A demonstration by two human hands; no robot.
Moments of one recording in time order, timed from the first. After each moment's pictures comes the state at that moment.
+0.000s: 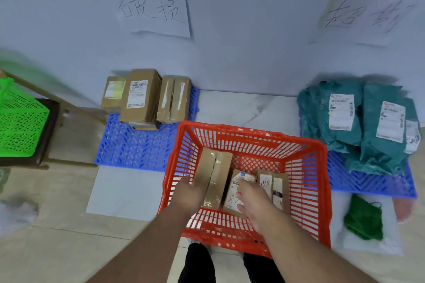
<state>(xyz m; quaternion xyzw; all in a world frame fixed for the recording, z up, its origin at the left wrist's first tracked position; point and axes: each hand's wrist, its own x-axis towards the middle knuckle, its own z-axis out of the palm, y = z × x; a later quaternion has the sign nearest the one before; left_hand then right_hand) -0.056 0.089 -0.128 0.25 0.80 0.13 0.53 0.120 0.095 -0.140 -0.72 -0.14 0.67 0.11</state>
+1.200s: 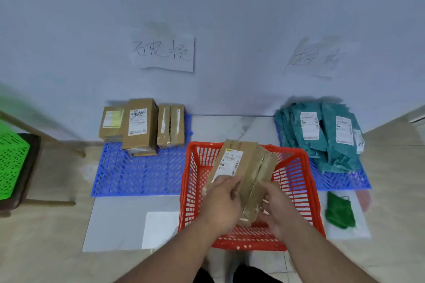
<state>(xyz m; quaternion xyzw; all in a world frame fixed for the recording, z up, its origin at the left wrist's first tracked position) -0.066 0.078 -0.035 0.61 0.59 0.18 0.50 0.095 0.067 -0.043 -0.68 -0.08 0.64 0.36</state>
